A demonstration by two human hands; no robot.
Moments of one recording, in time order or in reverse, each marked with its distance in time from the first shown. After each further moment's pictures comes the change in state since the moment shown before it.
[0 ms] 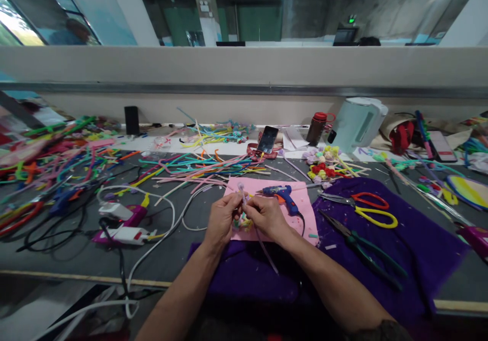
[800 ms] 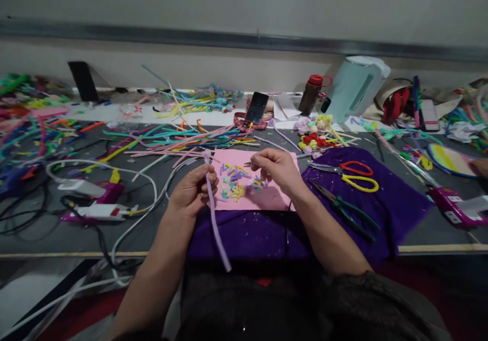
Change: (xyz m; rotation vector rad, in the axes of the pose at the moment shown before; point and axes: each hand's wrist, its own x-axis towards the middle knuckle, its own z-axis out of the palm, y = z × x) left_hand 0.006 0.023 -0.030 -0.313 -0.154 -0.334; right_hand 0.008 0.000 -0.055 0.413 0.087 0.304
